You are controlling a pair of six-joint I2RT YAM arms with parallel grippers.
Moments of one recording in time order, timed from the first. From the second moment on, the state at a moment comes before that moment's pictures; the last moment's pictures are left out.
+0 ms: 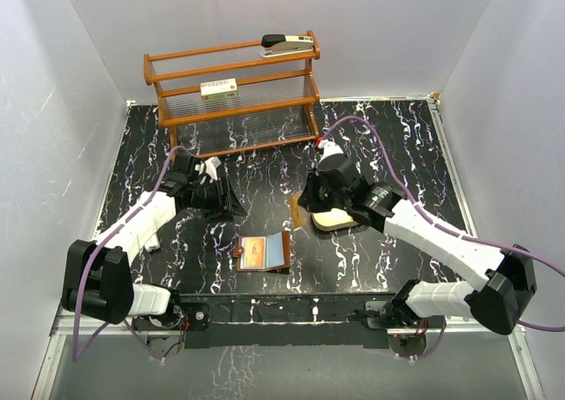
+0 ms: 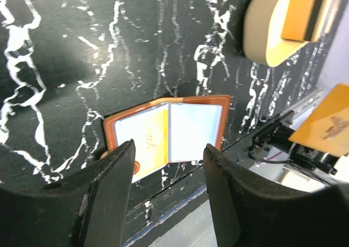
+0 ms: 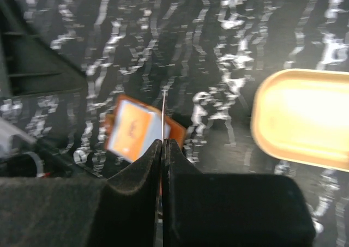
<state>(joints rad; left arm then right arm) -0.26 1.34 0.84 -0.56 0.52 -0.51 0.77 1.25 1.08 -0.54 0.09 0.56</state>
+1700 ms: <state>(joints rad) -0.27 1.05 0.68 -0.16 0.90 -0.82 0.88 1.07 0.73 0.00 -0.03 0.99</state>
